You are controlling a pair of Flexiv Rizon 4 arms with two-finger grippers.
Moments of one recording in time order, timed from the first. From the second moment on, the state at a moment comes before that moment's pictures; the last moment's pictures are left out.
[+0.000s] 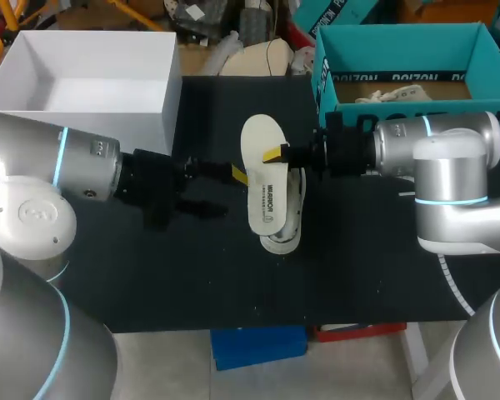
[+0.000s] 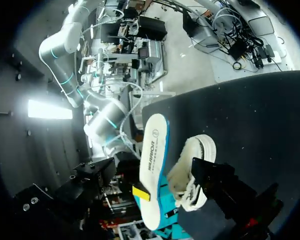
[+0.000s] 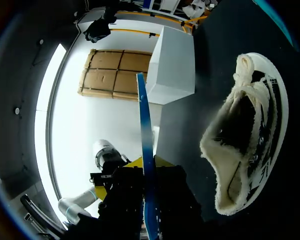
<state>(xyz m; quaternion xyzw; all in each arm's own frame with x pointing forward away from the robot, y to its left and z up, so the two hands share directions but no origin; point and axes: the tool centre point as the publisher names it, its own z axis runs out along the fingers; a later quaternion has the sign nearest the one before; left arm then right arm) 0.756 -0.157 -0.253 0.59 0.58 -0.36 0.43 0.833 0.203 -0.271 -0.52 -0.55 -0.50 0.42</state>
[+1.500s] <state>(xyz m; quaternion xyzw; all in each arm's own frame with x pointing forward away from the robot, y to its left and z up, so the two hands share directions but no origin) 0.807 -0.196 -0.268 0.50 0.52 -0.43 0.54 0.833 0.203 -0.271 -0.52 -0.55 -0.50 0.42</state>
